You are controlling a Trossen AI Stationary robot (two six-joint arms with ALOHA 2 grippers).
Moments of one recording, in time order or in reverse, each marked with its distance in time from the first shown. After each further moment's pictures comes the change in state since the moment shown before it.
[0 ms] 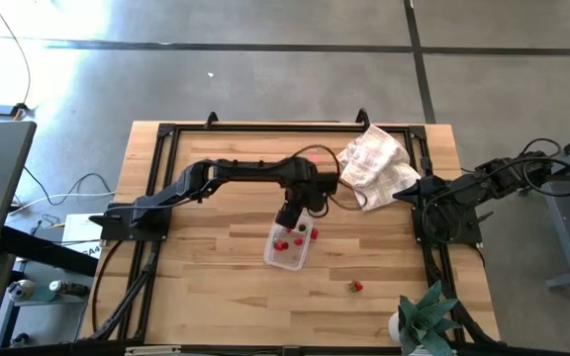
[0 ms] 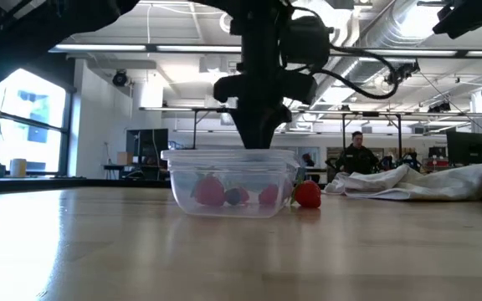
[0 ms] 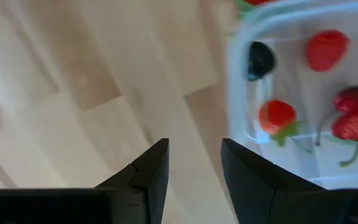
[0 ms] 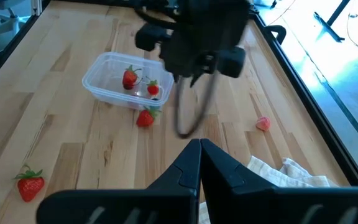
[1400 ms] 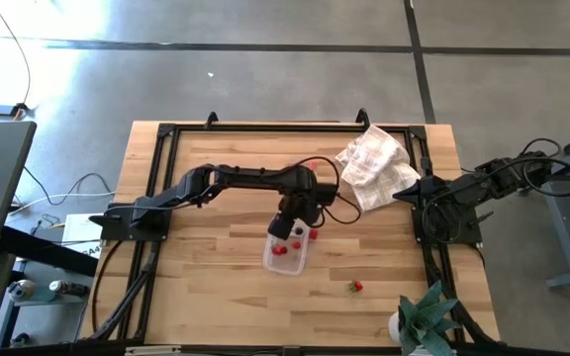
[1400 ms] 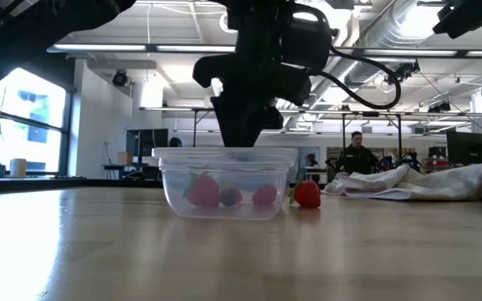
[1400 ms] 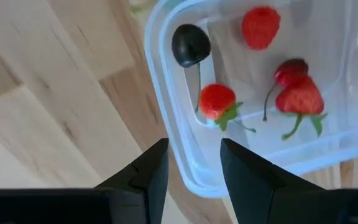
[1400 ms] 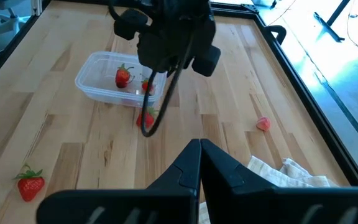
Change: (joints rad) left arm -0.057 0.009 0.000 -0.131 0.107 -0.028; right arm 0.000 0.000 0.000 0.000 0.000 0.000
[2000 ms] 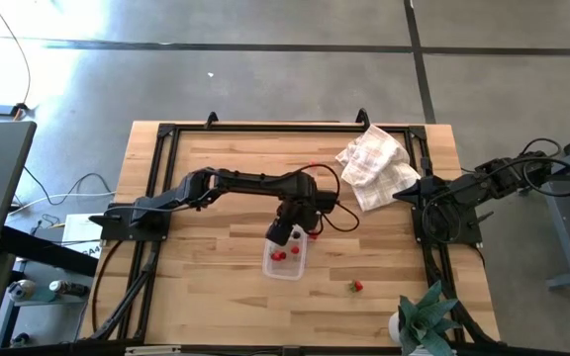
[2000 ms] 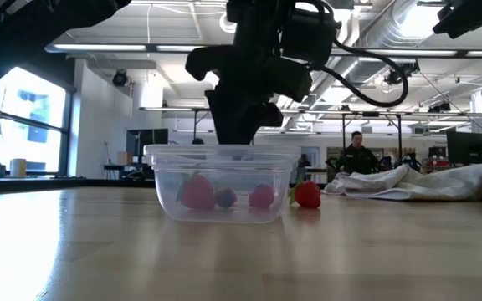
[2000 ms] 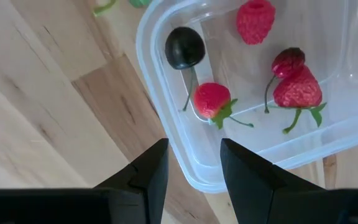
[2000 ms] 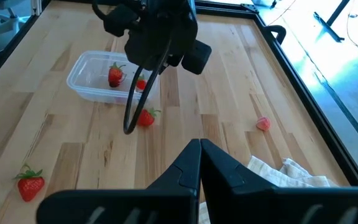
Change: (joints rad) left arm -0.033 0.000 0.006 -0.030 -0.005 -0.024; right arm 0.000 0.000 0.000 0.000 0.000 0.000
